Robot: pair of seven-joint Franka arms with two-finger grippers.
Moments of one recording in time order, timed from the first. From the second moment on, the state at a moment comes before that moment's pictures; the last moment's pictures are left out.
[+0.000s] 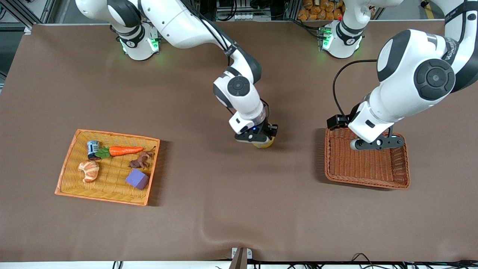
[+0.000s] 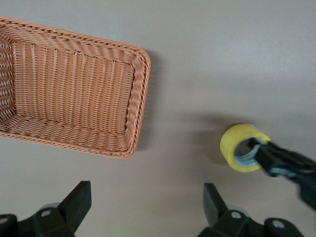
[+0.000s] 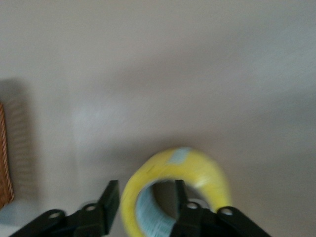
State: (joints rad) left arm -0.25 0.27 -0.06 -1.51 -0.06 1.67 -0.36; right arm 0.83 0.83 -0.02 -1.29 0.17 2.39 0.95
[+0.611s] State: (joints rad) left arm -0.27 0.31 -0.14 -1.65 -0.06 1.93 -0.41; right arm 0.43 0.50 -0.04 -1.34 0.17 1.90 0.37
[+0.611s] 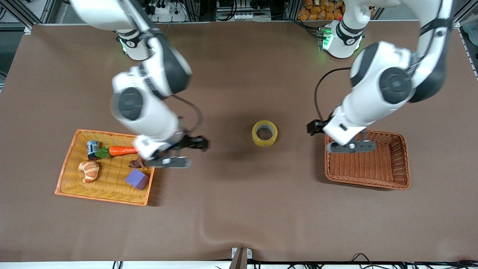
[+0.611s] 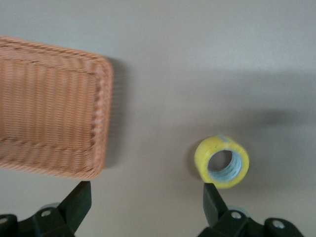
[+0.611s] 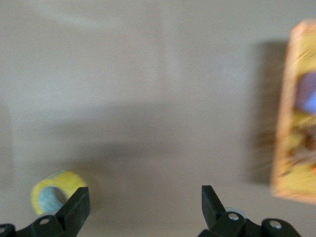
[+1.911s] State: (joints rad) left arm -0.49 0.58 -0.15 -1.80 -0.02 2.31 -0.47; right arm 0.02 0.06 -0.06 -1.47 -0.02 1.49 -0.01
